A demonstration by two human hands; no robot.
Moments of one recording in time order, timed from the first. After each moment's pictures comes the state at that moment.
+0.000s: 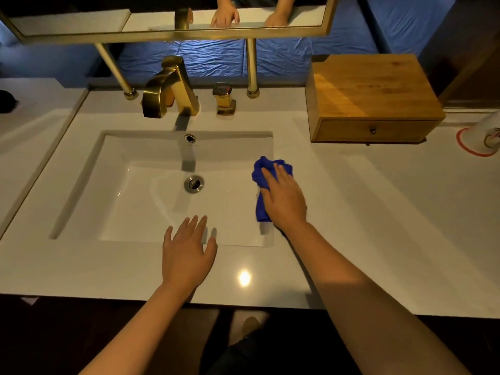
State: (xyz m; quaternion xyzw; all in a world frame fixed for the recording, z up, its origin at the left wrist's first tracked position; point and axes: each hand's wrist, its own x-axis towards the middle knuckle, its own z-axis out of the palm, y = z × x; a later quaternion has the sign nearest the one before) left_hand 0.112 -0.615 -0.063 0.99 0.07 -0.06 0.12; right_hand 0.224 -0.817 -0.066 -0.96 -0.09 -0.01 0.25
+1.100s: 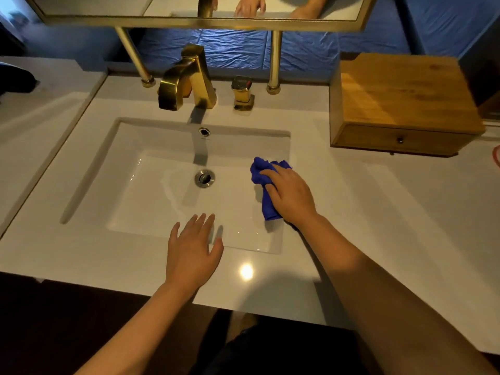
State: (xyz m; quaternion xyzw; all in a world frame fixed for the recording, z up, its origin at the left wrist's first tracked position) left_hand 0.113 -0.613 -0.061 0.99 0.08 -0.07 0.11; right_hand 0.254 -0.814 -0.059 -0.94 -0.22 -0.01 0.28
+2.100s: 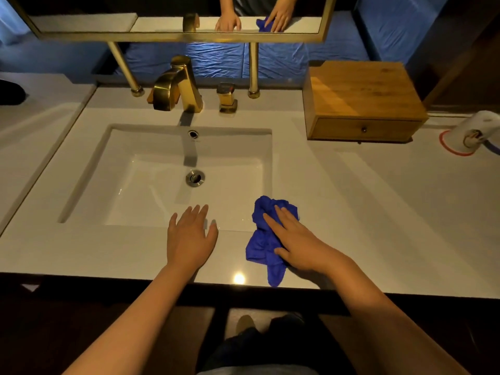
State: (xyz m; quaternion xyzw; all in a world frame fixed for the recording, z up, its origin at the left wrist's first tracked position) left_hand 0.110 -0.614 -0.066 0.99 0.07 -0.04 0.14; right_hand 0.125 -0.863 -0.045 -0.92 -0.24 0.26 0.18
